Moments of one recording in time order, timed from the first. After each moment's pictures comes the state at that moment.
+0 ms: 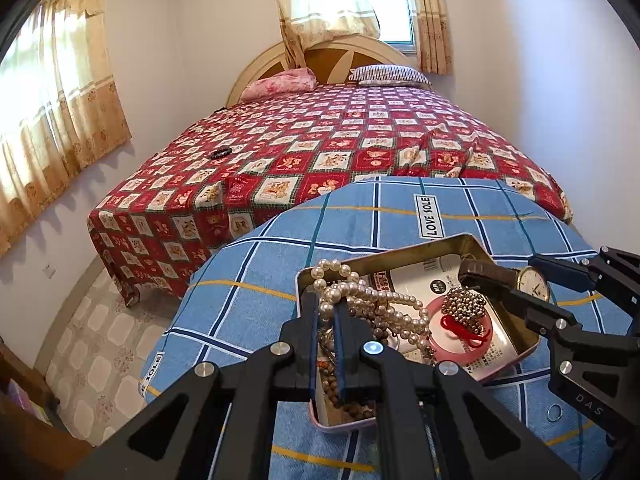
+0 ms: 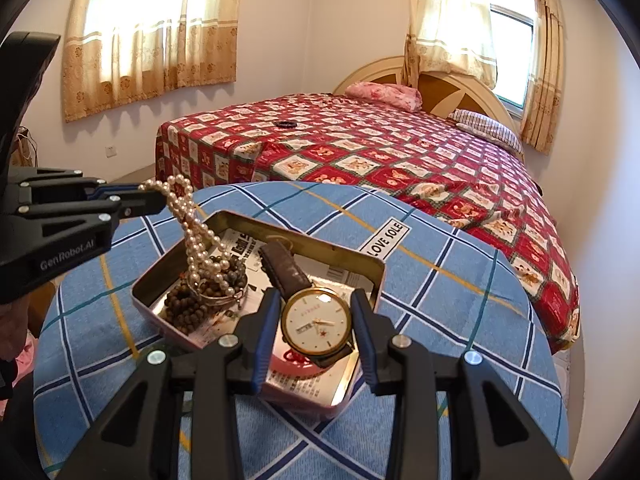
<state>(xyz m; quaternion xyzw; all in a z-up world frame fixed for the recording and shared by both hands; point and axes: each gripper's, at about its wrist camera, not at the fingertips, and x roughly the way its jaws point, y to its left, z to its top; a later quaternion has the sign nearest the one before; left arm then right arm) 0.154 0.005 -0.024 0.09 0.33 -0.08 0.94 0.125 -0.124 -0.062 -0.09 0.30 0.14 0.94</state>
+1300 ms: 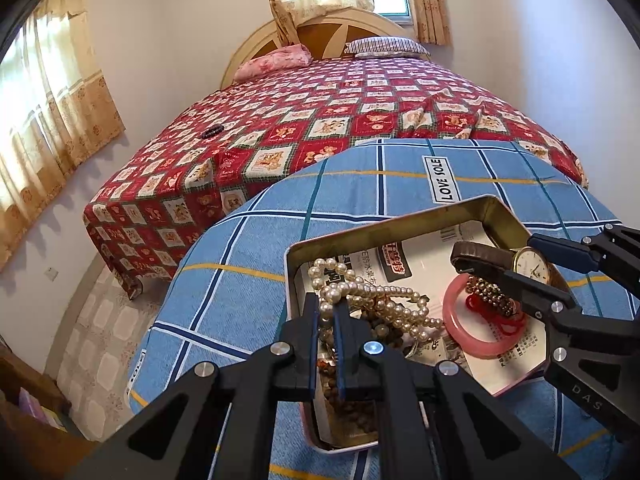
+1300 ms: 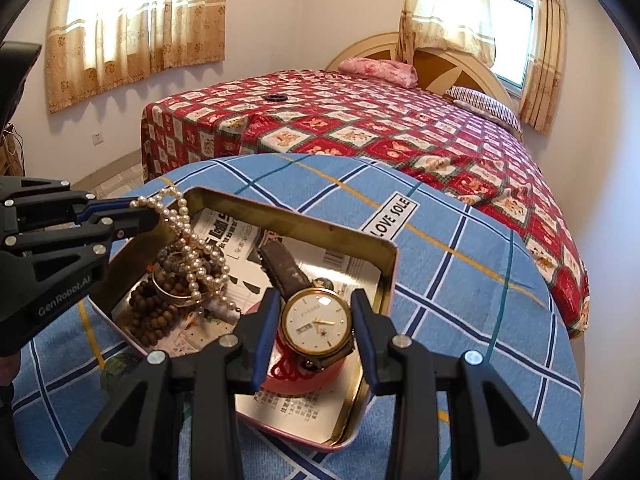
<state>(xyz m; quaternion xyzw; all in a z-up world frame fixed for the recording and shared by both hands) 0.182 -0.004 -0.063 0.12 0.37 -0.07 0.92 0.155 -0.114 -0.091 -0.09 0.35 0.13 0.93</state>
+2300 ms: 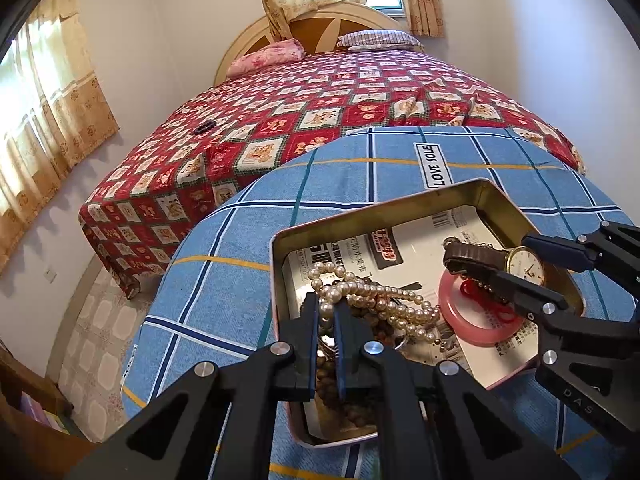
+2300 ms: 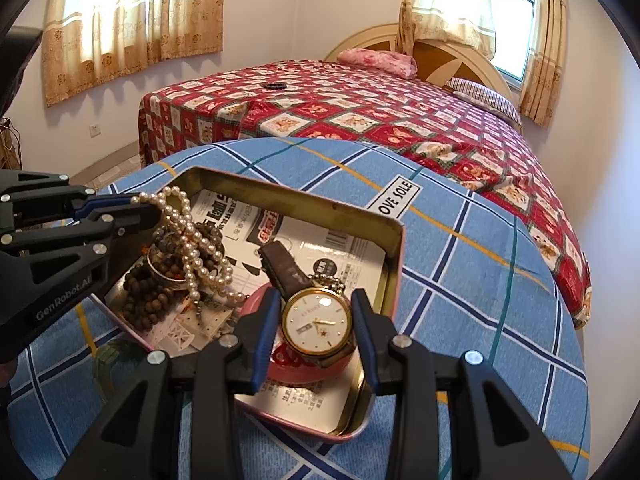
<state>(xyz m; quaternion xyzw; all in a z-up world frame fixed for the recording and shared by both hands) 0.179 -0.013 -0.072 0.13 0.38 -0.08 0.91 0.153 -0.113 -0.102 -0.10 0.36 0.12 0.92</state>
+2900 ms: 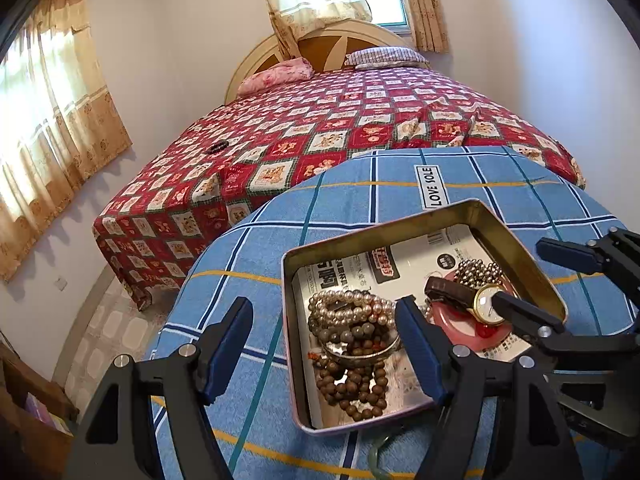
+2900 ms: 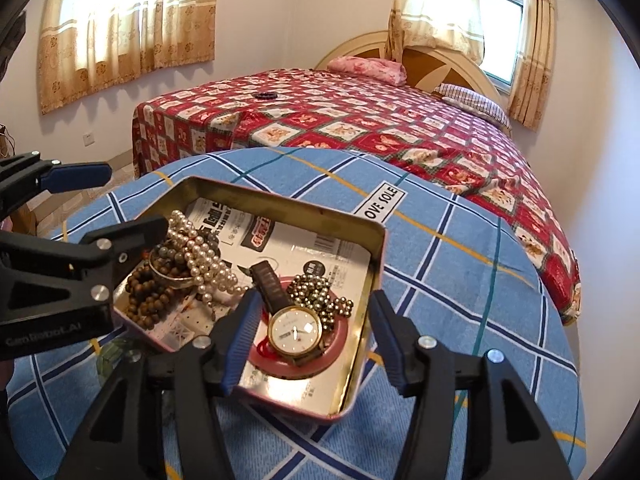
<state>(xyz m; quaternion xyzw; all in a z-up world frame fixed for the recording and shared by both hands) 0.158 -0.015 -0.052 0.14 0.34 -0.06 0.93 0.137 -0.120 -0.092 -0.09 0.34 0.11 0.93</state>
